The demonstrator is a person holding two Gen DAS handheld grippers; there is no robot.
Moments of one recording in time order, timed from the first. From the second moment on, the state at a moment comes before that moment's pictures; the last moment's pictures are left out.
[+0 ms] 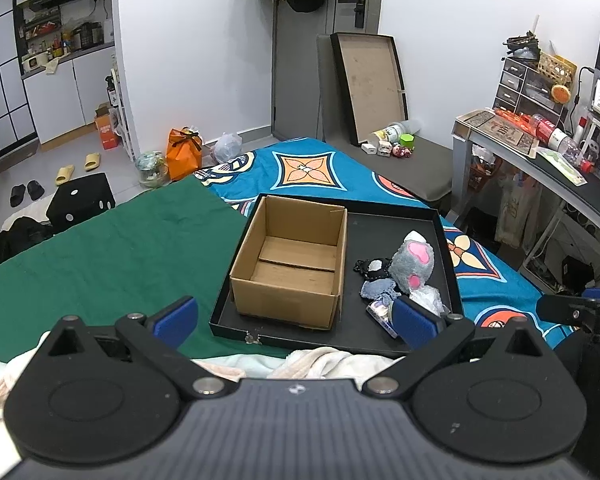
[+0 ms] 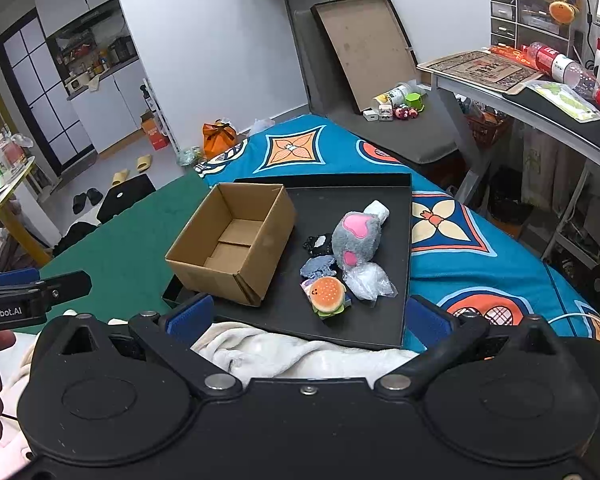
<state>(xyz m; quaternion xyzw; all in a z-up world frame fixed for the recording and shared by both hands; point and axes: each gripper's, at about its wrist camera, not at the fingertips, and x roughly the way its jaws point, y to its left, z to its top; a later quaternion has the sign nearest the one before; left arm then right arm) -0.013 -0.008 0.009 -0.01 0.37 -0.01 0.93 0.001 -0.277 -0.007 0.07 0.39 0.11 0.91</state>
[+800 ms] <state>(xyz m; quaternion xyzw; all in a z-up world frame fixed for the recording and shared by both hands) 0.010 -0.007 -0.005 -0.01 0.38 0.00 0.92 0.020 -0.277 -0.016 0.07 0.40 0.11 0.91</state>
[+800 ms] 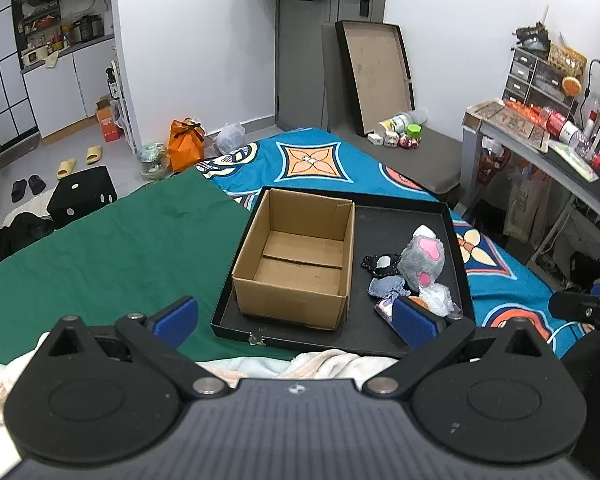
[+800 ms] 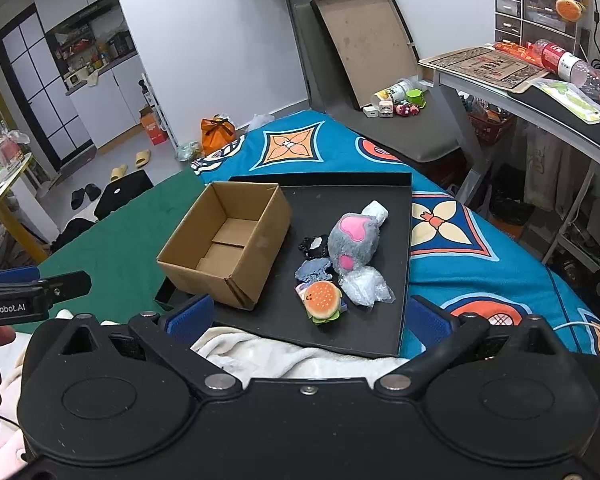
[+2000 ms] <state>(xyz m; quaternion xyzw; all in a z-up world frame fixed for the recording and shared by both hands) 0.089 0.010 -0.061 0.00 0.42 0.03 0.91 0.099 -0.310 -0.087 0.14 0.42 0.11 0.89</state>
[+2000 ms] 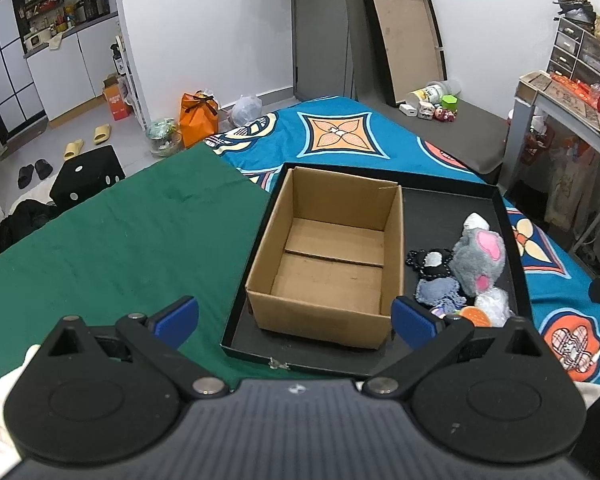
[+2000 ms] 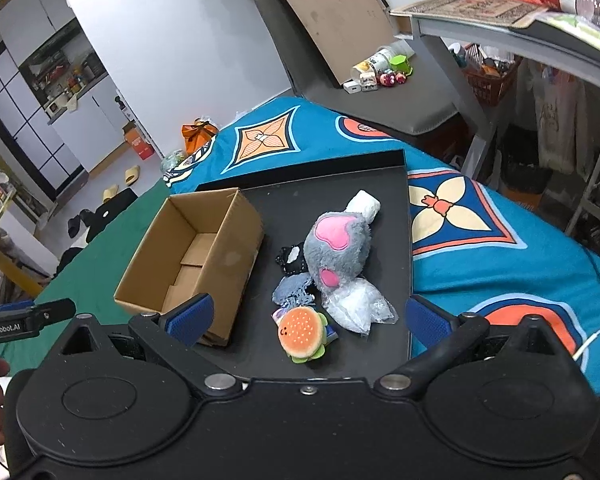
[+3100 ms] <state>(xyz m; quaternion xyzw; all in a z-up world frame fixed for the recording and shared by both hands) 0.184 0.054 -0.118 0.01 0.48 0.01 0.88 0.177 -0.291 -0.146 0.19 0.45 0.09 0.87</state>
